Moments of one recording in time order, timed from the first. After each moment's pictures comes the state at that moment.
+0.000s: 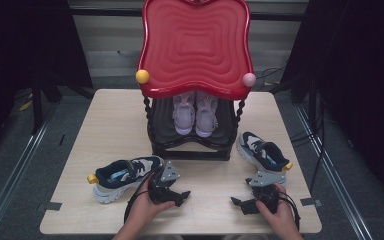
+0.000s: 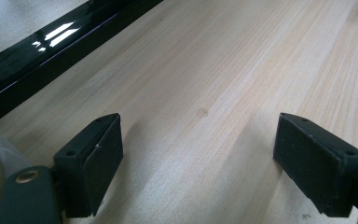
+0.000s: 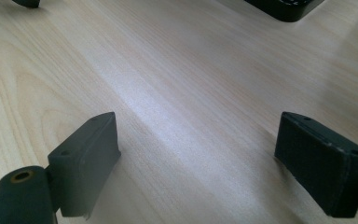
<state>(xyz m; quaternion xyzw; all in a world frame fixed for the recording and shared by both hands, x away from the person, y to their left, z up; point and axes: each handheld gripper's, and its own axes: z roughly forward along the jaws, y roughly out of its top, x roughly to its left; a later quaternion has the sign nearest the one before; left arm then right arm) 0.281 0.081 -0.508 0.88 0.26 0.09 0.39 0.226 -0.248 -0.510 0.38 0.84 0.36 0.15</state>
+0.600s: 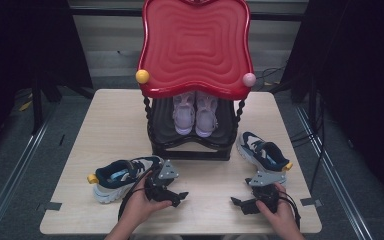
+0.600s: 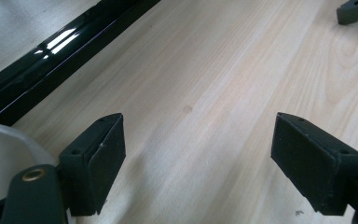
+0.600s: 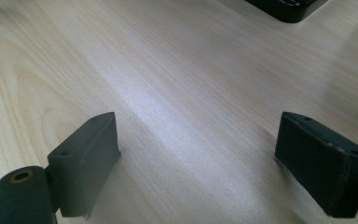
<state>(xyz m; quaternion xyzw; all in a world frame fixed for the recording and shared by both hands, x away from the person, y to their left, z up) 0.276 0.088 -0.482 0.90 0.24 0.08 0.37 0.227 -0.248 -0.510 0.37 0.84 0.36 0.15</state>
